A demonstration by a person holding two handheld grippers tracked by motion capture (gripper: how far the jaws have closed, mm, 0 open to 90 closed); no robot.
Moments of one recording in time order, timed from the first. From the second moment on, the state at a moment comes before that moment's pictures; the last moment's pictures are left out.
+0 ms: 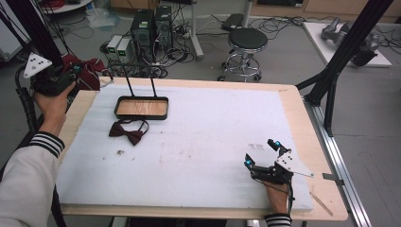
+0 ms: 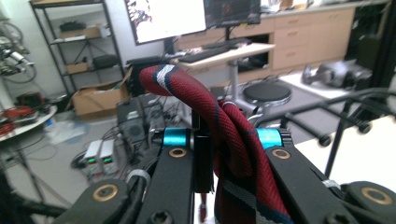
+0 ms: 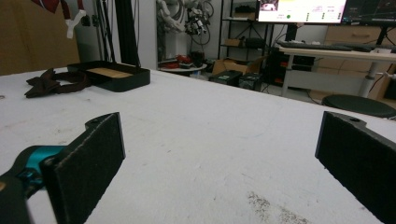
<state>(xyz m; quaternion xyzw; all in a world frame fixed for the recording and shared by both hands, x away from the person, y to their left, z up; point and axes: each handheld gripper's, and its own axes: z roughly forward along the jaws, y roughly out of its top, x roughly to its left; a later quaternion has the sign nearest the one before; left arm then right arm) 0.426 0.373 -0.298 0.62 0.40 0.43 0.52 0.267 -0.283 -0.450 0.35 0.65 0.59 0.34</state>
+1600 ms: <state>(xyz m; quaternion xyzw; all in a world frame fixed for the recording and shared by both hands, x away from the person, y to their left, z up) 0.429 0.356 -0.367 0.68 0.41 0.33 0.51 0.266 -0.277 -0.453 0.34 0.64 0.59 0.34</state>
